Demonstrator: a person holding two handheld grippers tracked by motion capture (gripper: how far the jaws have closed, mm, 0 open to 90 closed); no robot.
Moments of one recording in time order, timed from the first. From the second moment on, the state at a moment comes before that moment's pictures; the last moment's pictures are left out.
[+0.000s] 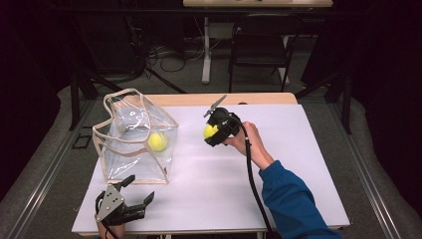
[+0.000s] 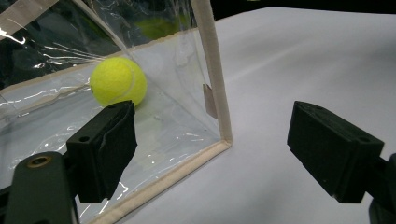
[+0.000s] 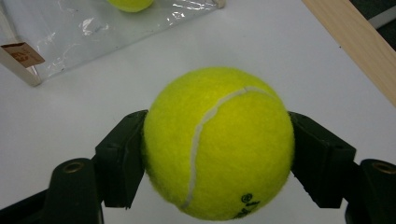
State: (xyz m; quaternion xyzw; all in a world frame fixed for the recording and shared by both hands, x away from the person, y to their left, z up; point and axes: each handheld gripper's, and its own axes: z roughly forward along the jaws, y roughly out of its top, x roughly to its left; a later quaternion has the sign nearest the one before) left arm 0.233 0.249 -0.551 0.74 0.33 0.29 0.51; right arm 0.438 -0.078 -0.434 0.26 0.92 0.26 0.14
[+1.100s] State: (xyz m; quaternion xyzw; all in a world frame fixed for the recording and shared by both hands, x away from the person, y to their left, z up) left arm 0.233 0.249 -0.551 0.74 0.32 0.29 0.51; right arm 0.442 -0.069 -0.424 0.26 0.92 0.27 0.14
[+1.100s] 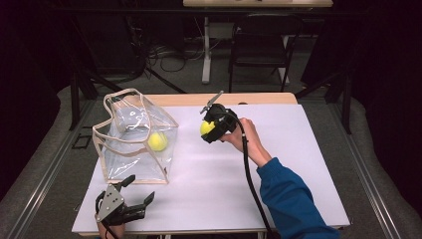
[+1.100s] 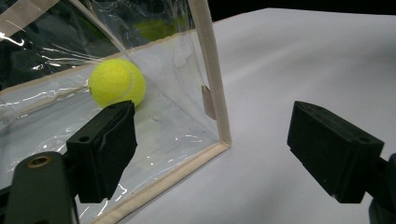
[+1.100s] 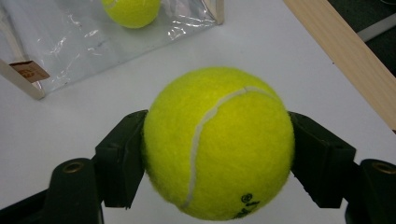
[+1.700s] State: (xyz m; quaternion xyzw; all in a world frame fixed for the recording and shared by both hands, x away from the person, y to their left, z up) left arm 0.233 0.249 -0.551 0.74 0.32 0.29 0.51; right arm 0.442 -0.061 -0.419 0.25 0.92 0.27 0.15
